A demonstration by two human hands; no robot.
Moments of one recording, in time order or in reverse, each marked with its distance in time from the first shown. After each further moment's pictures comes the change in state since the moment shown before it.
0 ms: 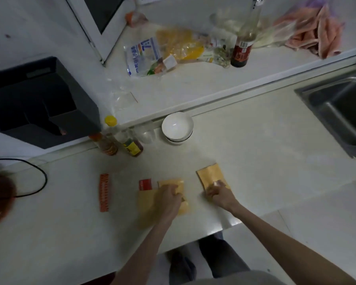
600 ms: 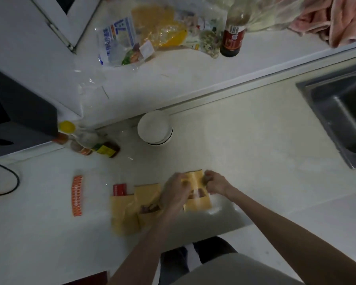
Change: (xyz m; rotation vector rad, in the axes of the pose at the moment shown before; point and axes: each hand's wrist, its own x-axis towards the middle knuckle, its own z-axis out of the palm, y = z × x) left_hand 0.069 0.061 0.111 0.175 -0.012 -0.020; right_hand 0.087 0.026 -0.087 0.035 -0.142 0.044
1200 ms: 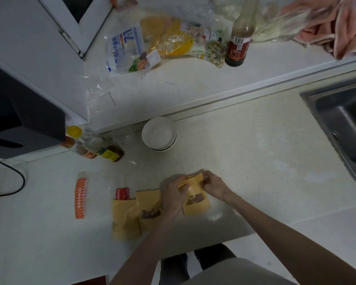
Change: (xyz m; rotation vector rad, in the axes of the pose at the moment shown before) left_hand 0.003 -0.004 -0.012 -0.112 0.170 0.234; right_hand -0.002 -0.019 -0.002 0.000 0.017 -0.218
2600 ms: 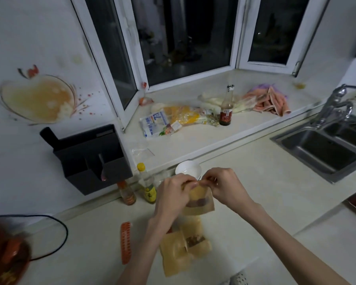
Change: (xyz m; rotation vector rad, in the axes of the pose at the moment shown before) left_hand -0.107 0.049 -0.278 0.043 0.195 0.829; right_hand -0.193 -0.221 0.088 -0.324 0.807 -0.619
